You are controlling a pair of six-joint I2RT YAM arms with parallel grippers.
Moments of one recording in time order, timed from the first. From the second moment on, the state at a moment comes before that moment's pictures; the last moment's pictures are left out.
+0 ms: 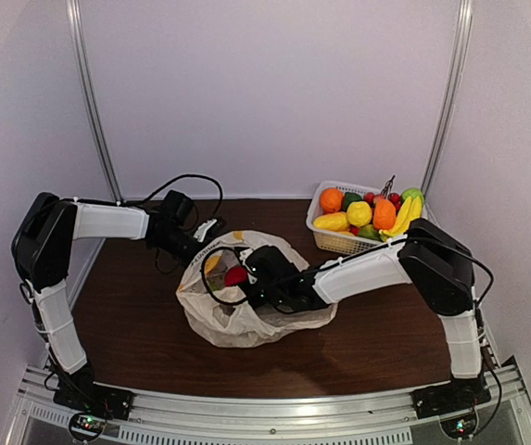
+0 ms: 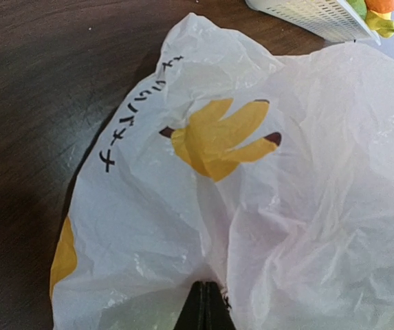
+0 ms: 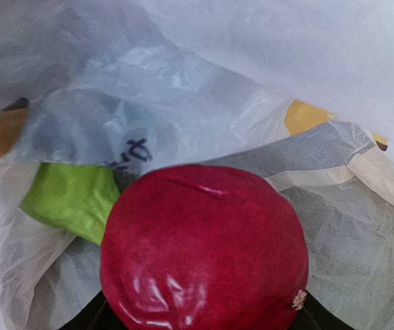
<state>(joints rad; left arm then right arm) -0.47 1.89 1.23 -0.38 0.64 -0.14 1.03 2.16 1.37 0.13 0.20 0.38</state>
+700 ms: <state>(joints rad) -0.47 1.89 1.23 -0.38 0.60 -0.14 1.24 1.79 1.21 0.11 0.23 0.18</state>
